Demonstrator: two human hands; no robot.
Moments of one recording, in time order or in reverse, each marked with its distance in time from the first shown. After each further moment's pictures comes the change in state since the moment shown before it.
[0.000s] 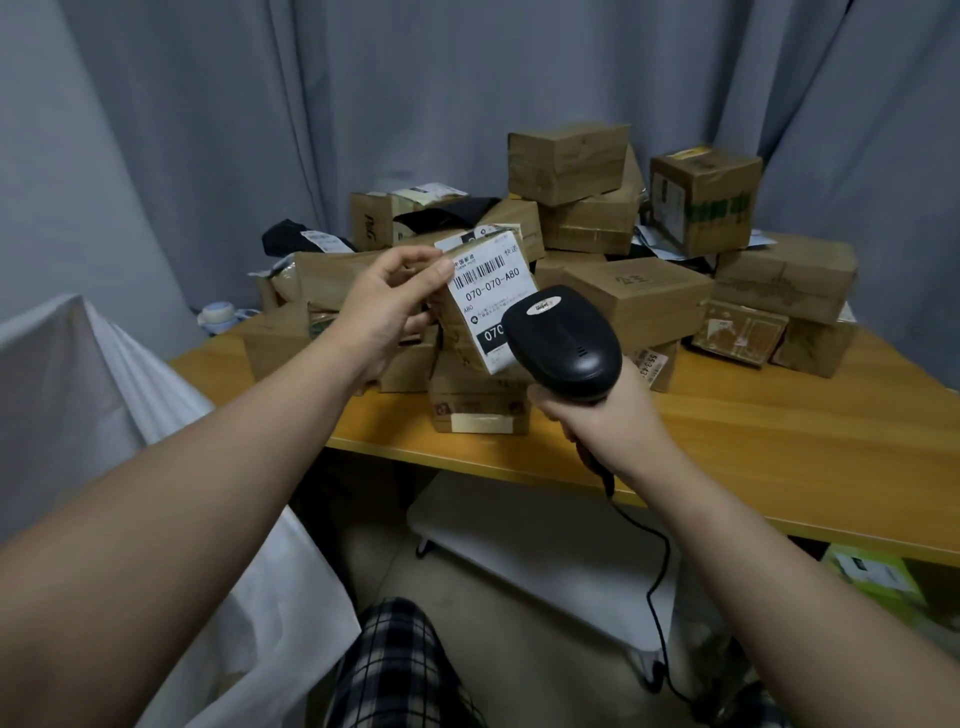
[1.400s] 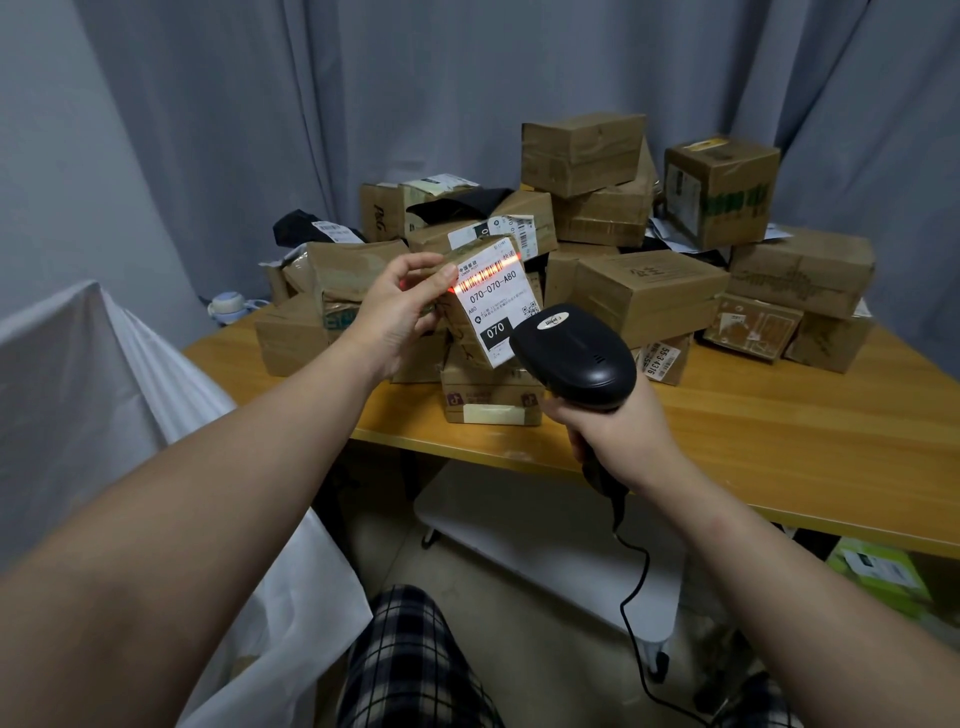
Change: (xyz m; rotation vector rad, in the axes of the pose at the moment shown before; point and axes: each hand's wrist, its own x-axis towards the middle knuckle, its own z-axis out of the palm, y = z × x) left_hand 0.008 -0.023 -0.009 -0.049 0.045 -0.047; right_hand -0.017 -0.004 0.008 -0.048 0.026 0.069
